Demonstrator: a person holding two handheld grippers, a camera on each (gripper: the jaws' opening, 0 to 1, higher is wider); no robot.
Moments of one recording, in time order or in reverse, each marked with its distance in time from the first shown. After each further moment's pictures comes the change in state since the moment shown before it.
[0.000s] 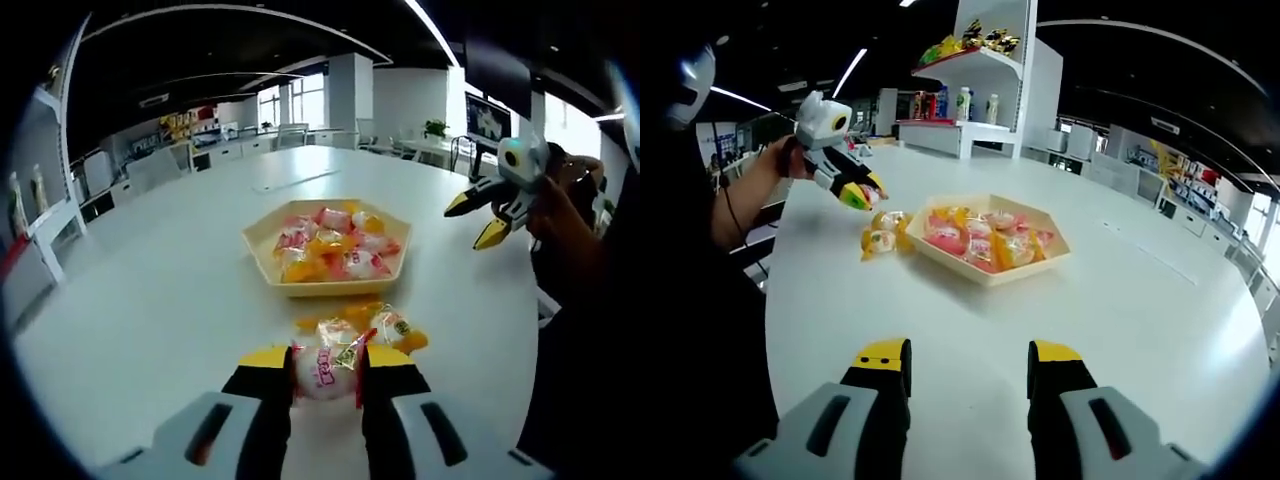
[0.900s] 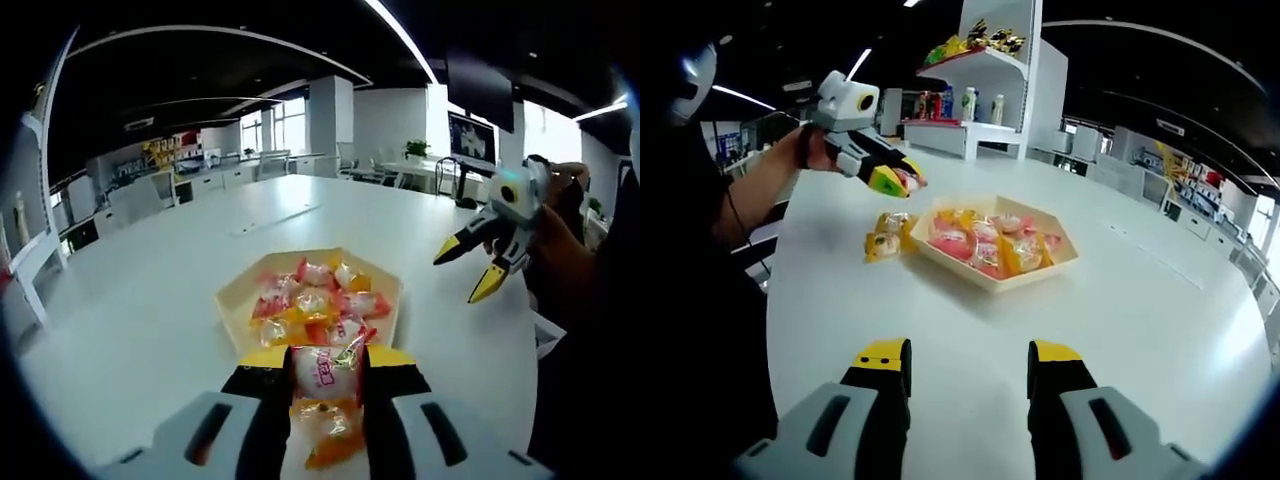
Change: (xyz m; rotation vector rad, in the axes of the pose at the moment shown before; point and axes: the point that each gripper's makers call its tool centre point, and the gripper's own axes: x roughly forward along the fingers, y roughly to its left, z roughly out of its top) left arm 0.038 -0.018 0.060 0.051 -0.113 -0.082; right arm 0.007 0.005 0.004 -0.014 0.001 0.026
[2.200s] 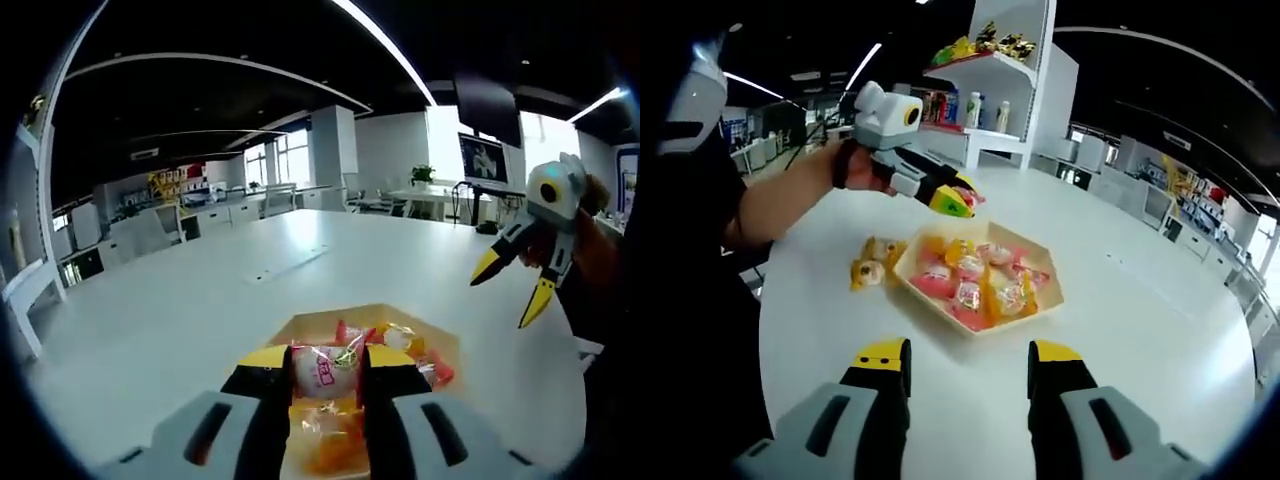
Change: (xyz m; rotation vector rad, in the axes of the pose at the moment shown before) left arm 0.054 0.049 0.044 0.039 -0.140 0.048; right arm 0.011 -0.021 0.045 -0.061 -0.014 0.004
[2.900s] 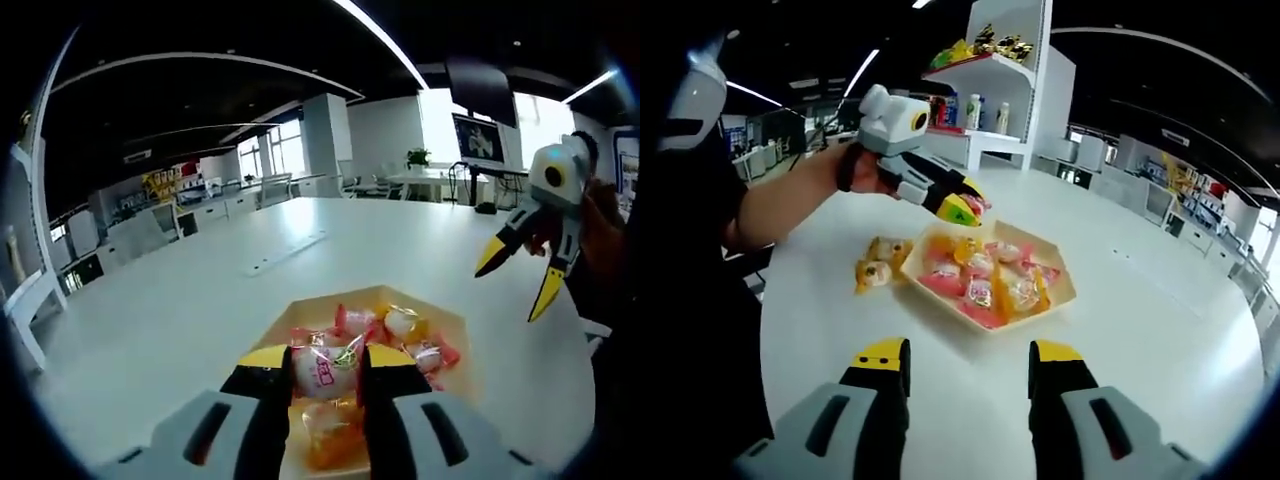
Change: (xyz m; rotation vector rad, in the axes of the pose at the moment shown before) left arm 0.007 -0.007 -0.010 0.042 0.047 -0.017; right arm 0.002 0.009 -0.012 0.031 -0.007 -0.007
